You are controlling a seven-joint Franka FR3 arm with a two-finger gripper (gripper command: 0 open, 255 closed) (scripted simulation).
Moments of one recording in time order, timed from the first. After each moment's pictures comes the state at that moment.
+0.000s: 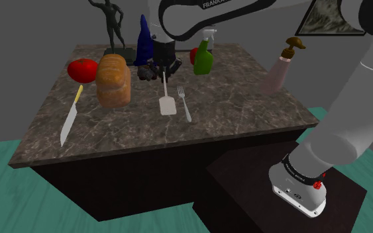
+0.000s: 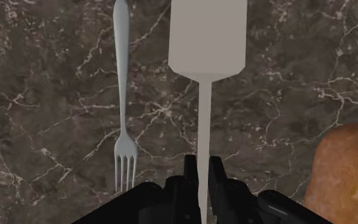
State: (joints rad) arm 0.04 0.16 0.45 -1.83 -0.13 2.00 1.00
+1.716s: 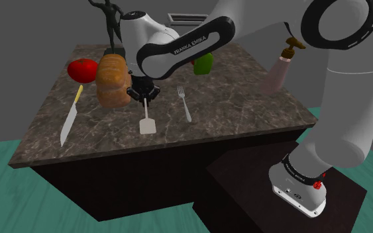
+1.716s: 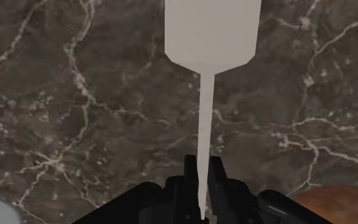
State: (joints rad) arm 0.18 0.45 0.44 -1.71 -0.29 2.13 1.20
